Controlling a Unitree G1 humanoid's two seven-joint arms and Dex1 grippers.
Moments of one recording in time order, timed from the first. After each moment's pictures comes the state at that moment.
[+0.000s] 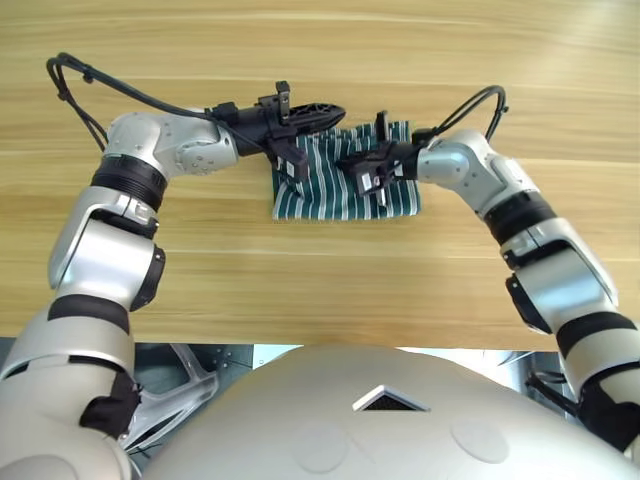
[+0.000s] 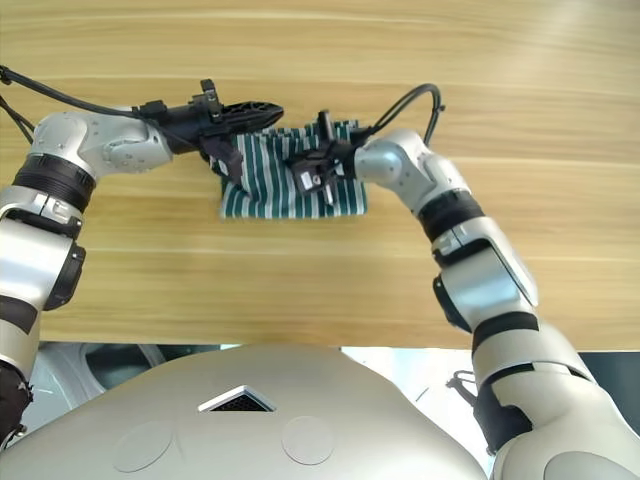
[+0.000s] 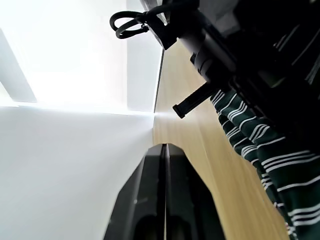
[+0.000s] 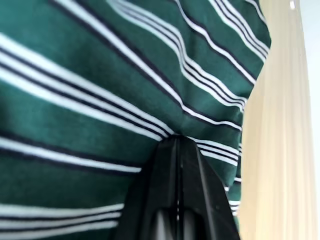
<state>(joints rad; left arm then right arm) -0.75 0.54 -0.52 0.87 0.95 -1.17 0.12 -0.58 -0.43 0.59 0.69 -0.48 -0.68 0.68</state>
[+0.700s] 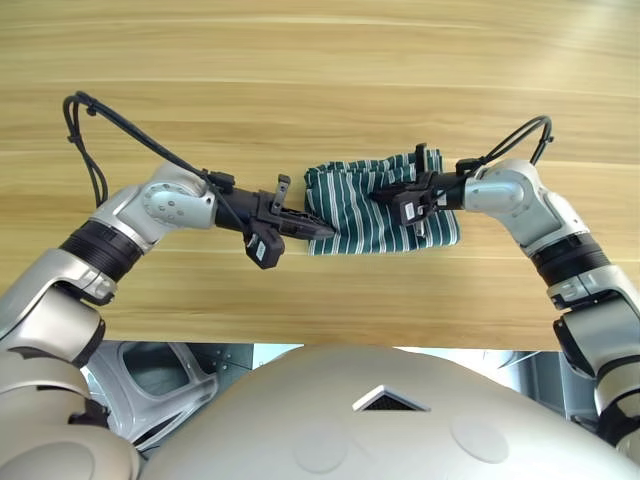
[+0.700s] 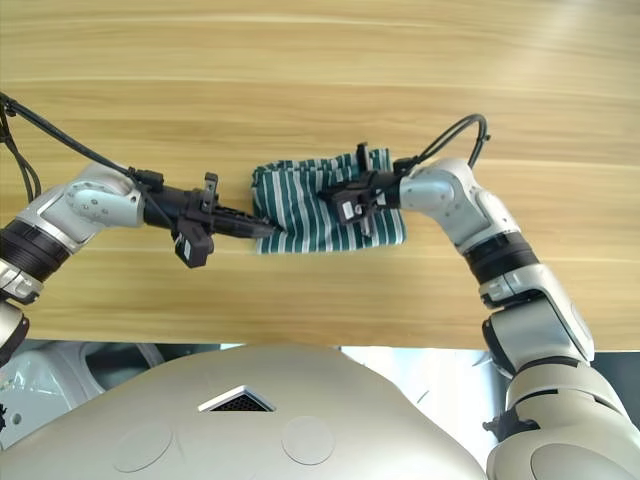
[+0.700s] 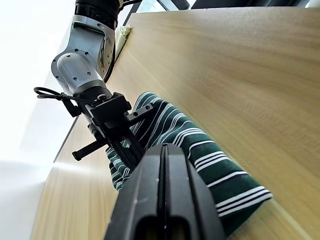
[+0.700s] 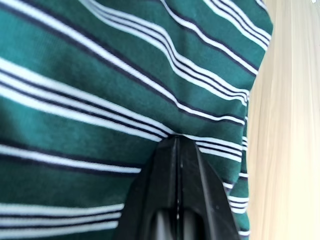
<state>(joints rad) -0.47 0.82 -0.82 0.29 -0.03 -1.01 -0.80 -0.38 -0.64 0.54 0.40 -0.32 -0.60 0.83</state>
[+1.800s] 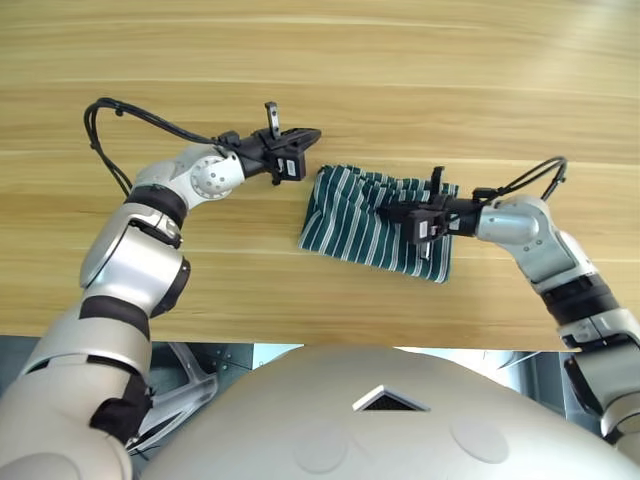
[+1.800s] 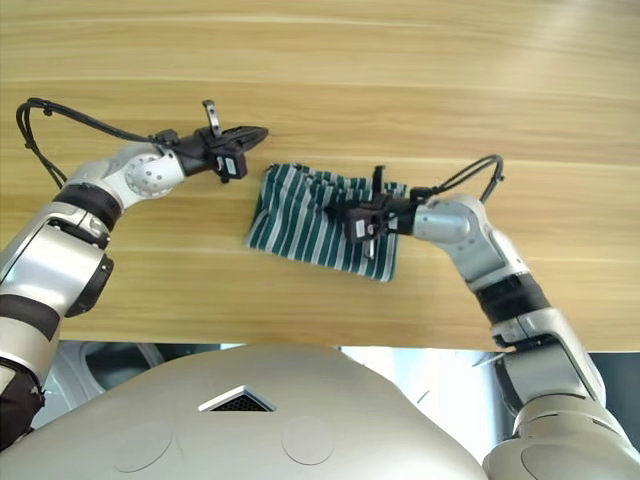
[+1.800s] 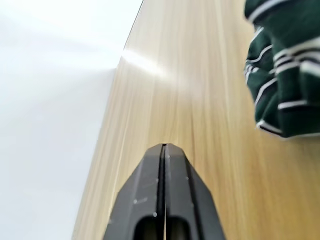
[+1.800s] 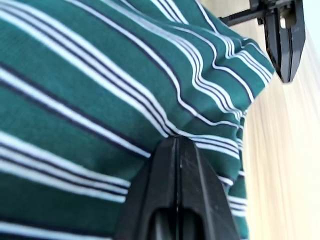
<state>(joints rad) -0.71 0.42 -0.63 1.22 0.63 -1.02 -0.01 -0.12 -0.70 0.40 0.17 -0.21 -0.51 0.77</state>
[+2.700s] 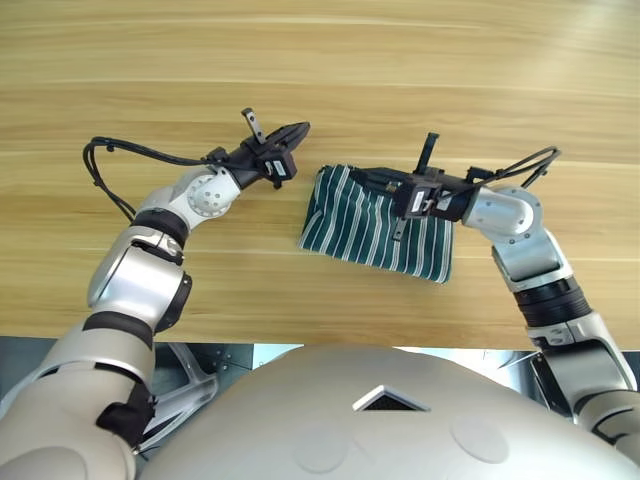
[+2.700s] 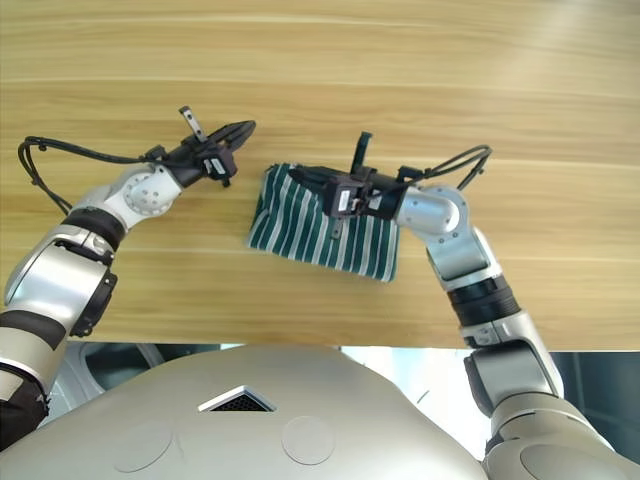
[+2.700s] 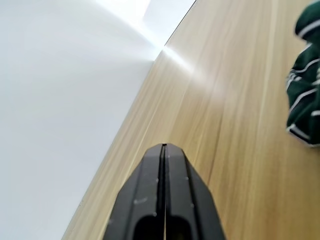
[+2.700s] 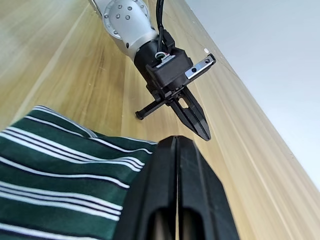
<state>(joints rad) -0.61 0.41 -0.53 1.22 0.56 -1.06 0.08 -0.14 -0.51 0.36 0.05 -0.06 -0.41 0.78</state>
